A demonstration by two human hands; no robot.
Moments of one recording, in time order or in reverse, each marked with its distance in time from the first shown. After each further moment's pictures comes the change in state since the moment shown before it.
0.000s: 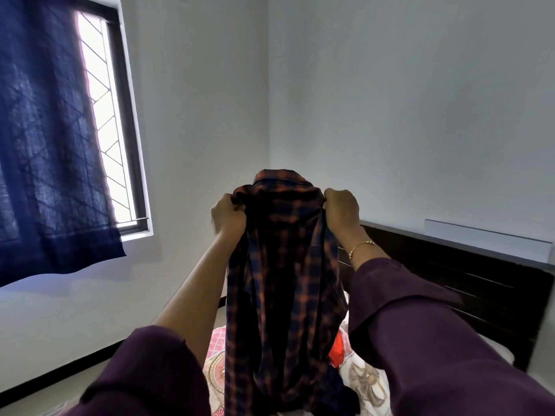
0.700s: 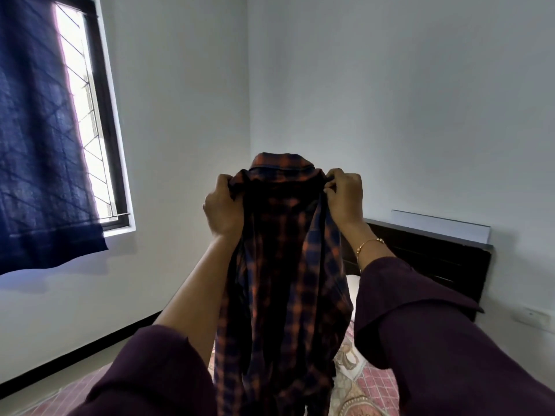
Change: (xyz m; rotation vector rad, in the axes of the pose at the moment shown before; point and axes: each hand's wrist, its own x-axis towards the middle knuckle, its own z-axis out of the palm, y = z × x) left_hand -0.071 0.040 -0.046 0.001 0.187 0.305; right_hand -0.060 -0.013 -0.089 0.312 0.266 0.026
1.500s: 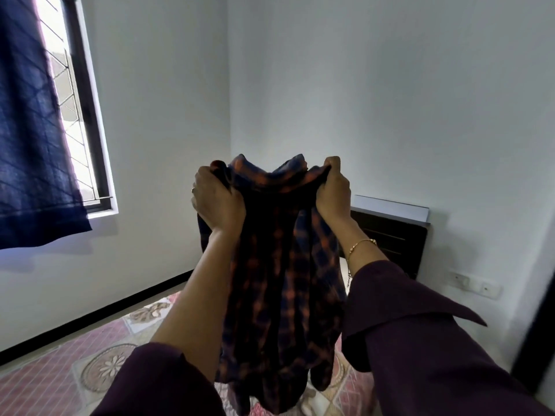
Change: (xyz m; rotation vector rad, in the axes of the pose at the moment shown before) left_hand -0.096 0.113 -0.081 0.002 0.089 -0.110; right_hand -0.083 -0.071 -0.157 0.040 -0.045 0.150
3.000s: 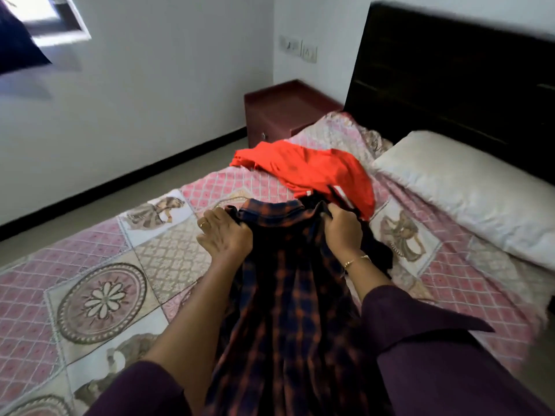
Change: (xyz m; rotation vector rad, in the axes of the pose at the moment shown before) left_hand -0.044 -0.509 0.219 0.876 -0.680 -0.489; right_hand -0.134 0.308 0.476 -0.302 -0.615 0.380
